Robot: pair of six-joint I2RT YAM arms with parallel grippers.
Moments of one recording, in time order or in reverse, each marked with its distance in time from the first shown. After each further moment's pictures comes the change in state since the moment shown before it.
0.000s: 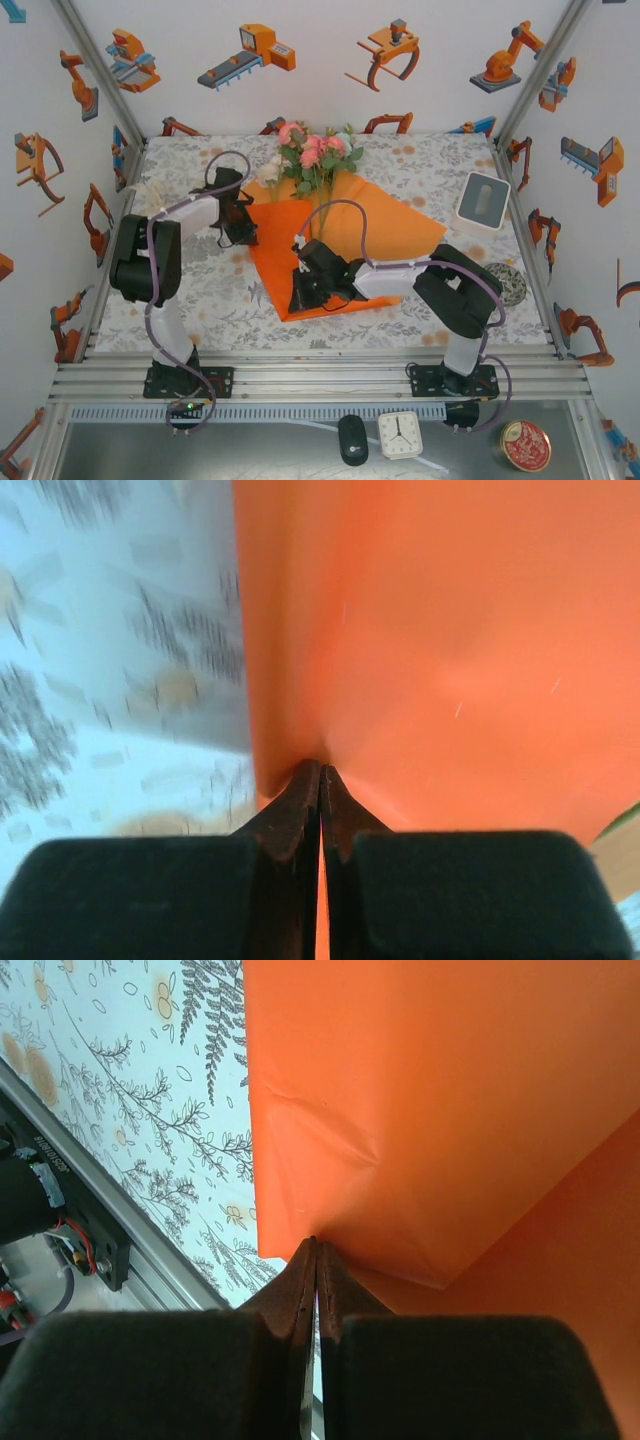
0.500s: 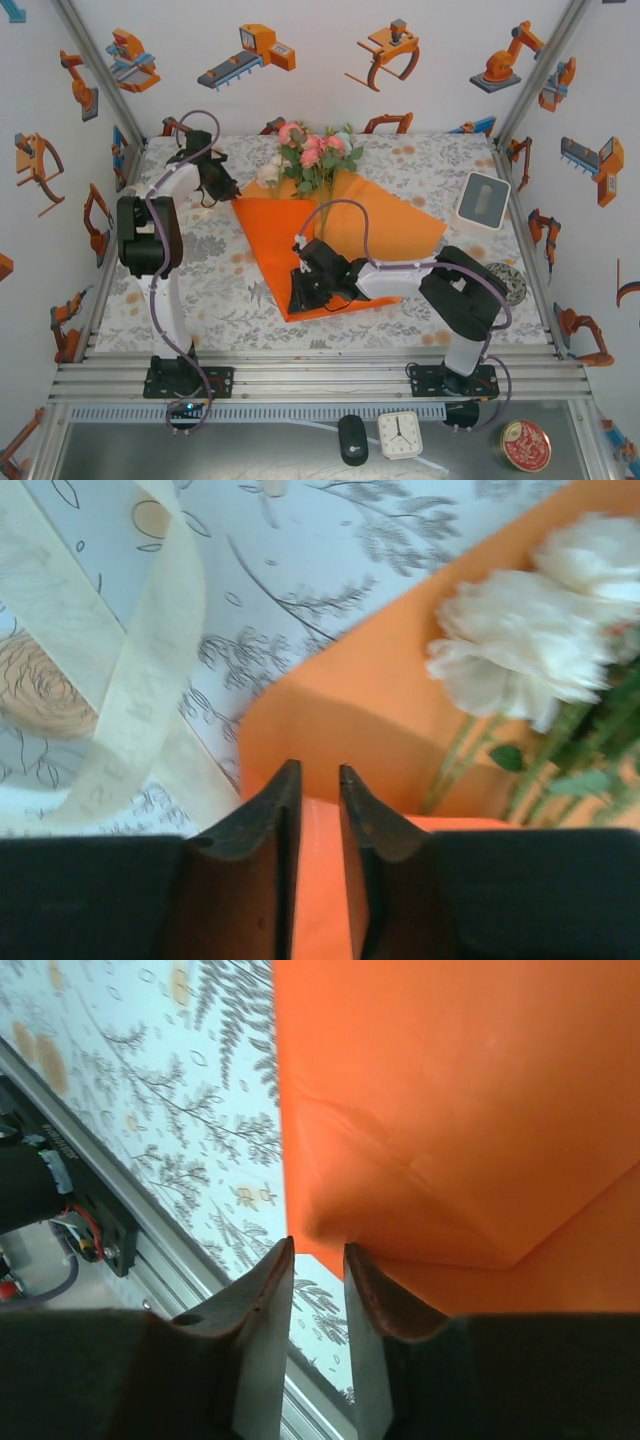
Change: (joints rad) left arm 0.158 0.163 0.364 0.032 0.085 0.042; right arm -0.003 -0.051 0.011 -0.050 0.000 -0.011
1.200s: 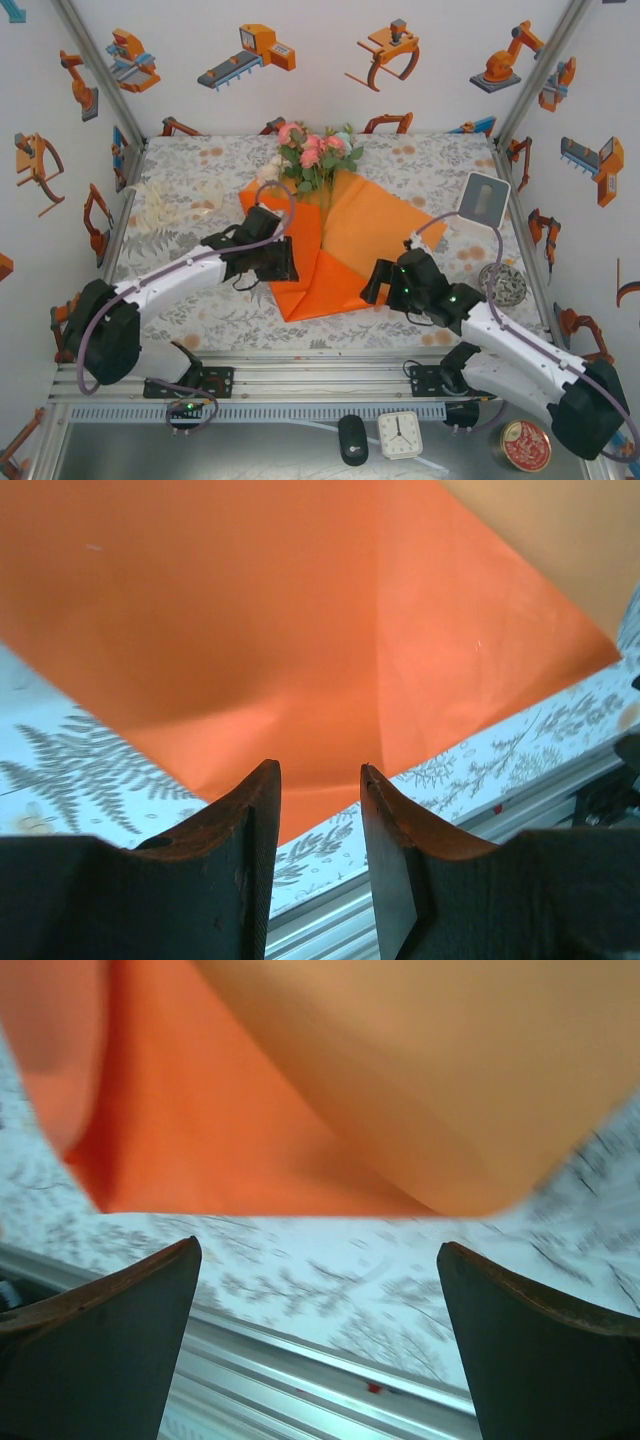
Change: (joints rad) left arm -0.628 -0.658 -0.731 0.037 -0.050 0.039; right arm -0.306 -0.909 -0.470 -0.462 0.329 0.108
